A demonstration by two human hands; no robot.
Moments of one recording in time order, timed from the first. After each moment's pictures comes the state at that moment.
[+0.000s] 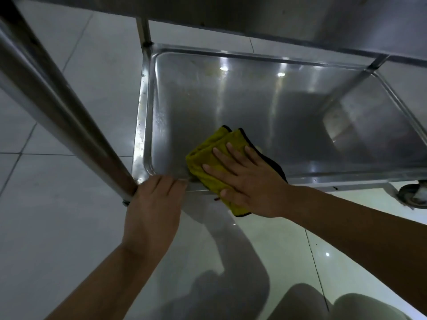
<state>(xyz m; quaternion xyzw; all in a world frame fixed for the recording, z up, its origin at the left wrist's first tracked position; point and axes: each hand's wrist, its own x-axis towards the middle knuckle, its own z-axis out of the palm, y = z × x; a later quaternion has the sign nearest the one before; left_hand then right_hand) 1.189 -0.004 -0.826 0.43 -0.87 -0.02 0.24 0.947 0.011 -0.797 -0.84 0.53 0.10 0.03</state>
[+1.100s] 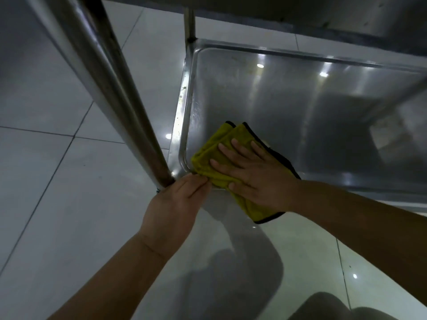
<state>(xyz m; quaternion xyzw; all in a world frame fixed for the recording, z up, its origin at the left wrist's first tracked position) 1.208 -0.005 -0.828 0.43 -0.86 -0.01 0.29 0.987 -0.031 -0.793 -0.86 0.49 0.10 0.12</state>
